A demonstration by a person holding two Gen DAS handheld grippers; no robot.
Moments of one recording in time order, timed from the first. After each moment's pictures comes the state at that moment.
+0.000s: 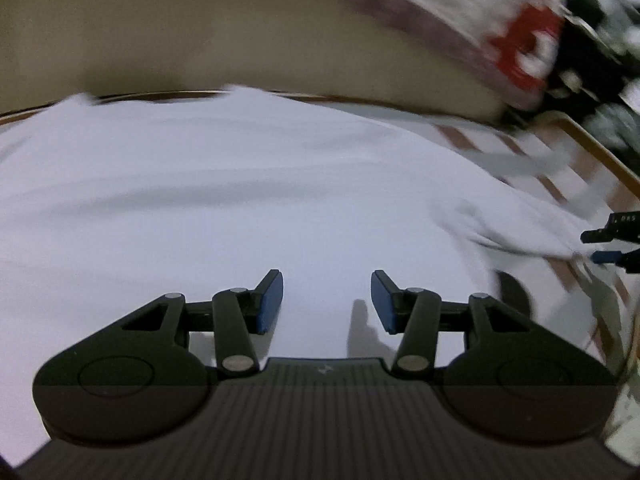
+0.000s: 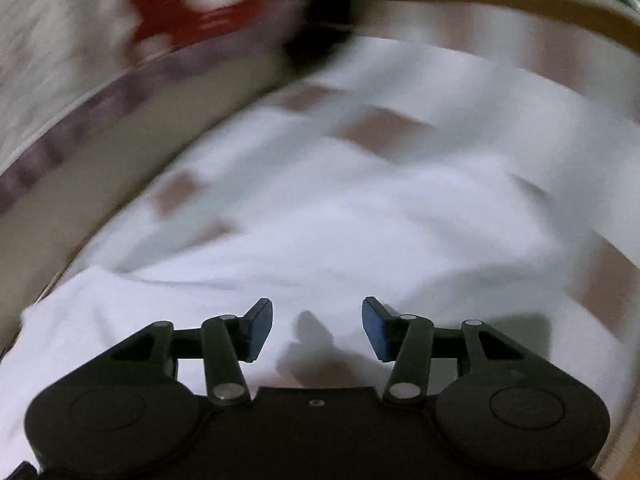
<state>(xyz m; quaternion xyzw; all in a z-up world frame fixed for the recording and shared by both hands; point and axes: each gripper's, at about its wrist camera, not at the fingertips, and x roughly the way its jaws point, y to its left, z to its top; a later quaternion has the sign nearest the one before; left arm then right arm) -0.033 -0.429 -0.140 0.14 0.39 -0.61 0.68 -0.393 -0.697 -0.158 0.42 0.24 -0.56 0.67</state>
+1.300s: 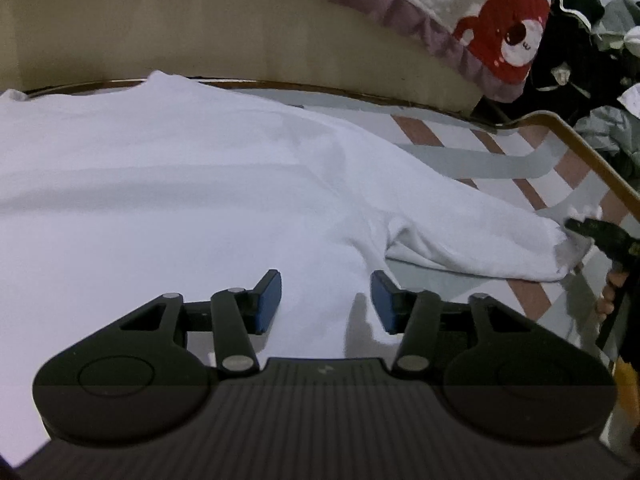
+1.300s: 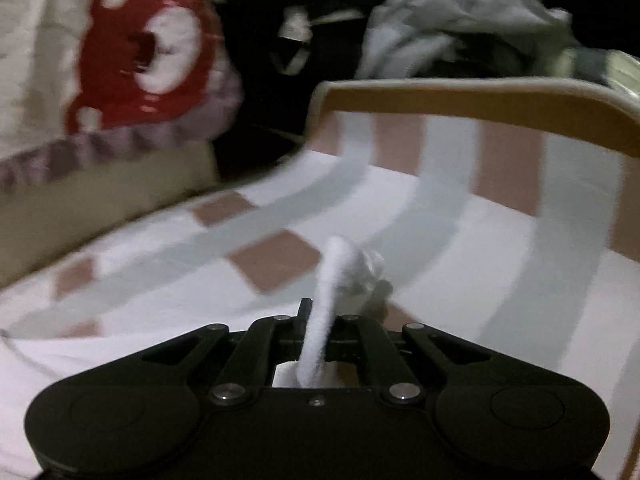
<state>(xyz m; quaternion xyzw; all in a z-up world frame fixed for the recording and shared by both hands) -0.061 -0.475 -0.137 0.12 0.43 -0.59 0.68 -0.410 -0.758 -0.180 0.23 0.19 -0.61 0.73</state>
